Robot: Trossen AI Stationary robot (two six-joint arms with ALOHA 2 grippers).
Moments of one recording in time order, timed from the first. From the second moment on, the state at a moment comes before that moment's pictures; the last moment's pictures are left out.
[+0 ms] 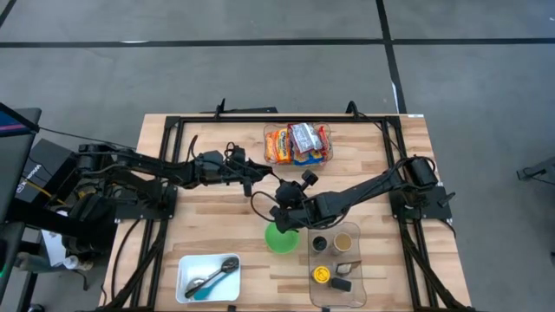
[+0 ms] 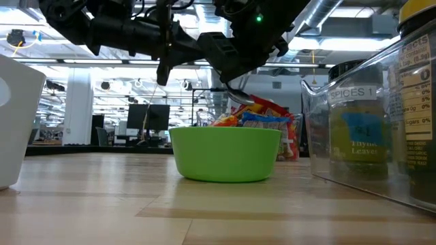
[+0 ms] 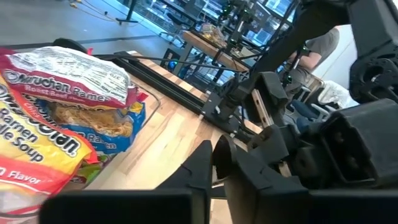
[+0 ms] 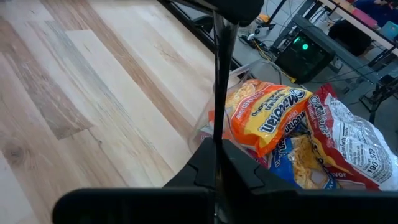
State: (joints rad) left arm 0.08 1.36 0.54 0.72 -0.09 -0.50; right arm 0.27 1.94 1.40 -0.48 1.05 0.52
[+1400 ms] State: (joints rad) left arm 0.08 1.36 0.54 0.72 -0.11 -0.44; right arm 0.32 1.87 1.40 -0.62 1.02 0.51
